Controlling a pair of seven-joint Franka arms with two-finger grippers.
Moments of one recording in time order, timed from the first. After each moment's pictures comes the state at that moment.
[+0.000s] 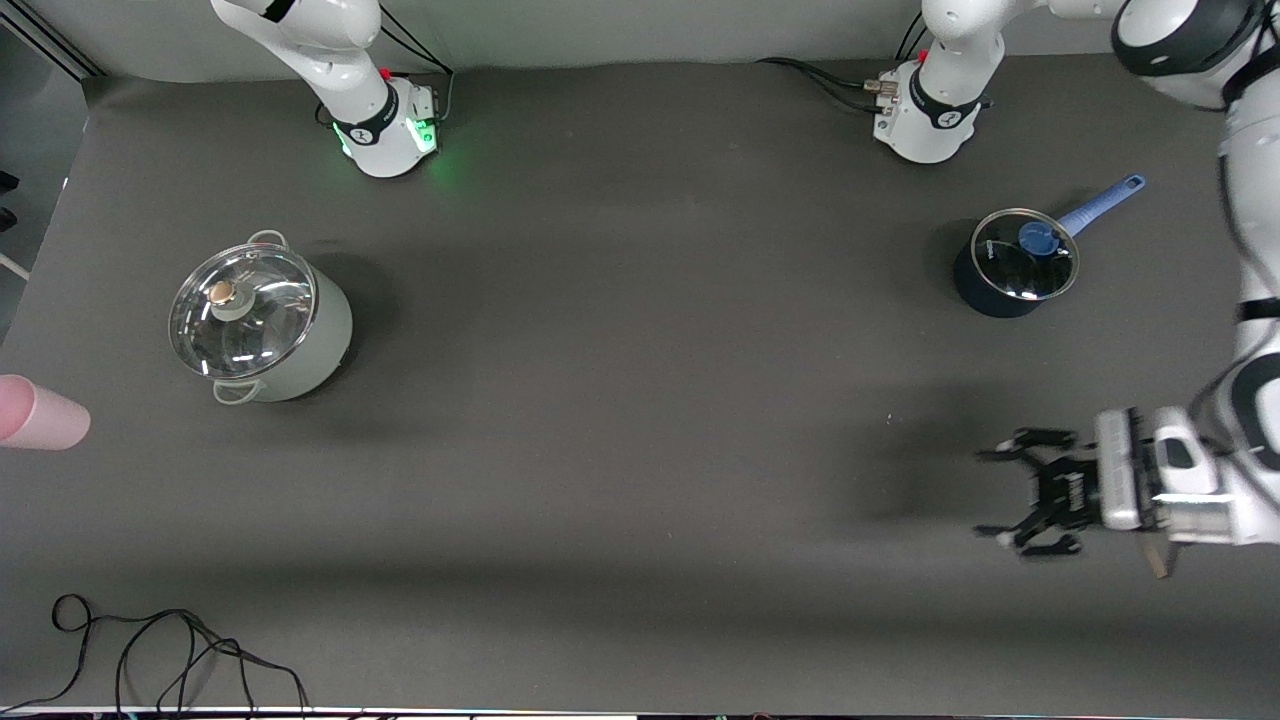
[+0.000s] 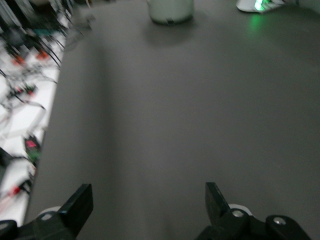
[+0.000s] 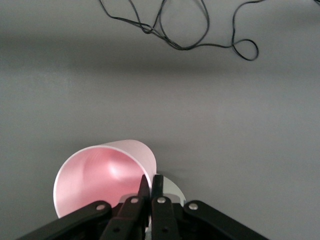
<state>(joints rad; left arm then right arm) 0.54 0.86 -0.67 -1.11 -0.30 1.65 1.93 -0.24 0.40 -0.10 -1.21 0.08 1.65 -0.34</state>
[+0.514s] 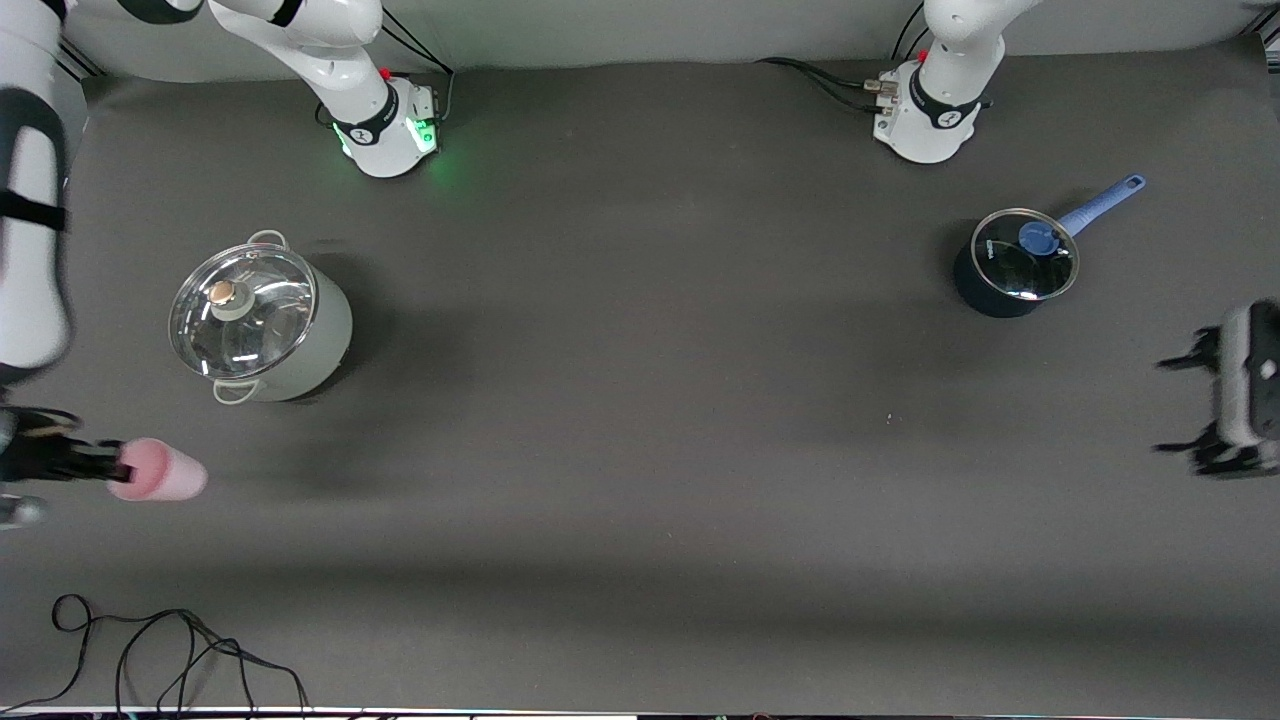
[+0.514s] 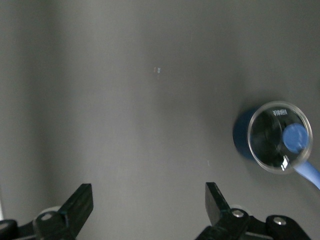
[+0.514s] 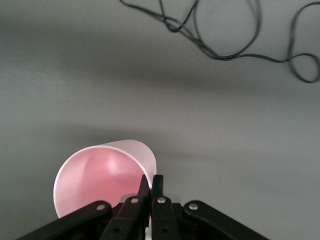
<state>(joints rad) 0.57 0.51 -0.67 -1.12 0.22 1.42 1.68 -0.13 0.51 -0.09 -1.46 0.08 2.02 -0.35</state>
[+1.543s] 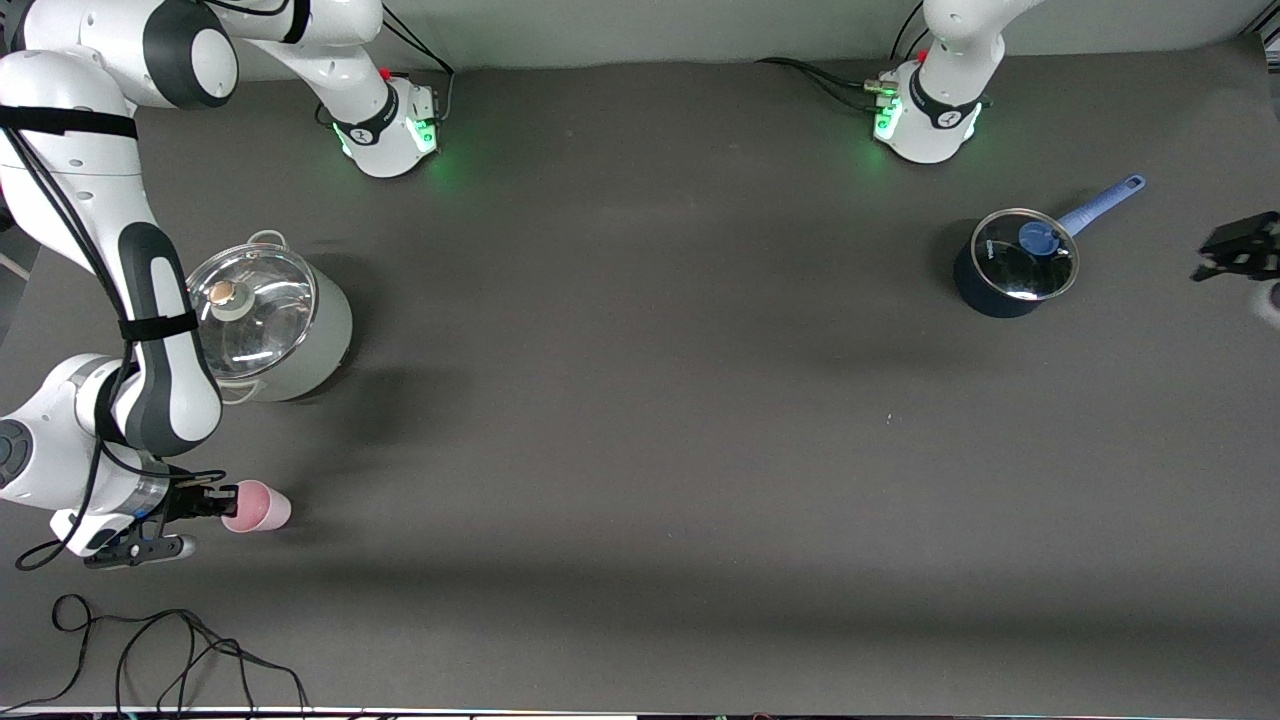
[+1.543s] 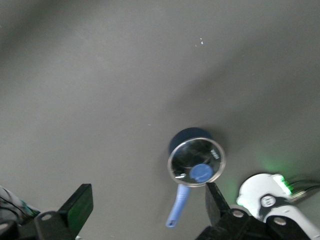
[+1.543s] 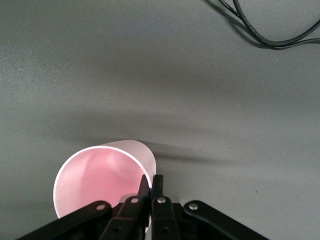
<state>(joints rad) 0.53 0.34 -0.68 -1.16 0.29 1.21 0.59 -0.12 0.74 -0.09 -1.48 0.08 2.26 -0.36</state>
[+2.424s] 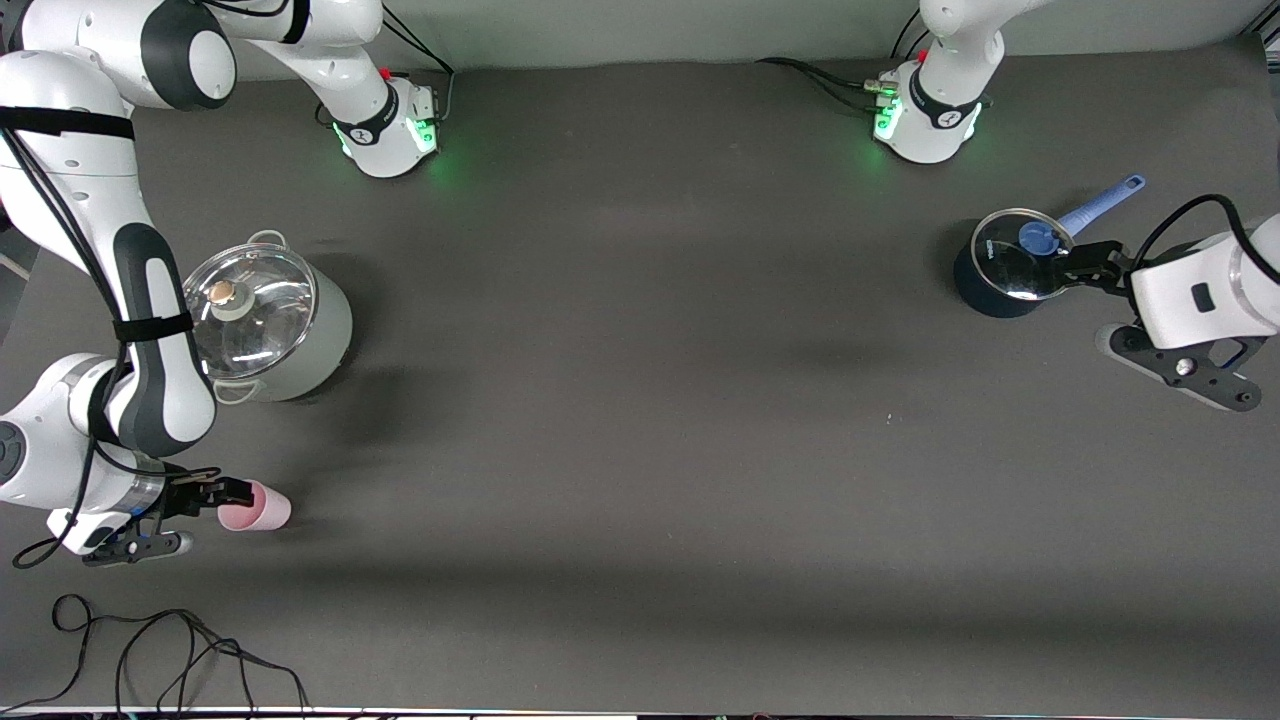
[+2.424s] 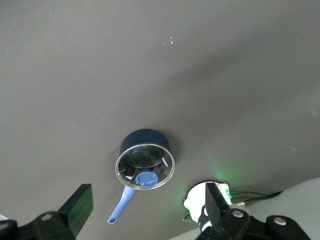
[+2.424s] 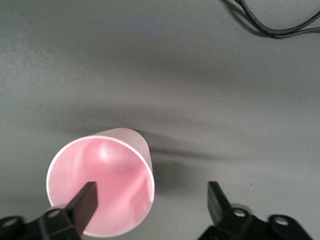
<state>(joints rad) 0.42 0.37 -0.66 -1.23 0.22 1.17 0.28 -0.13 0.74 -0.10 -1.47 0.08 2.22 -0.40</state>
